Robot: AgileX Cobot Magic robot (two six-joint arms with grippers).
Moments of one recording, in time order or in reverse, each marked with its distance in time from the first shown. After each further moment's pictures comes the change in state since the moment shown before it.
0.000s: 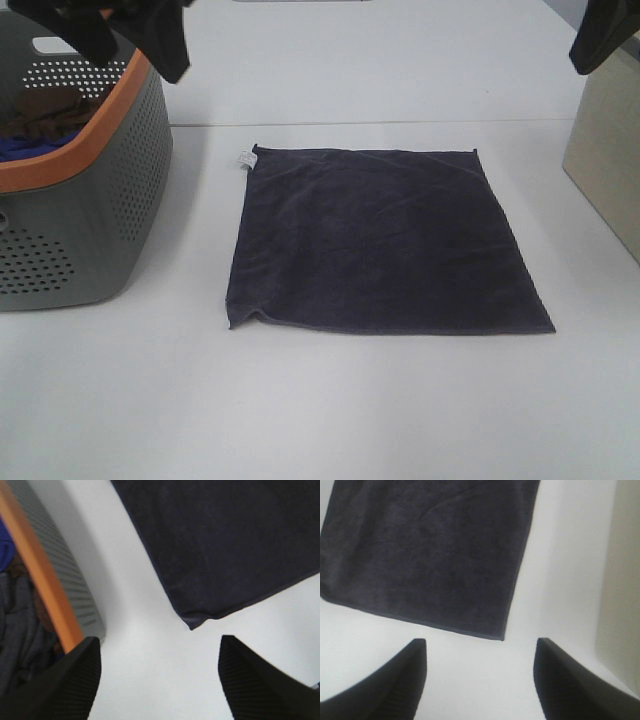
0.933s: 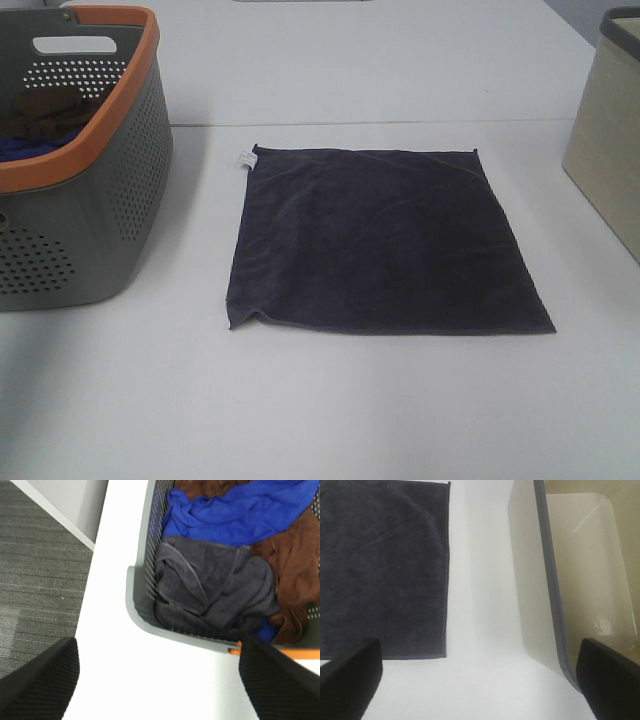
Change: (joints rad) left arm 0.564 -0.402 0.236 0.176 -0.007 0.001; right arm 0.000 -0.143 0.000 -0.257 0.002 0.172
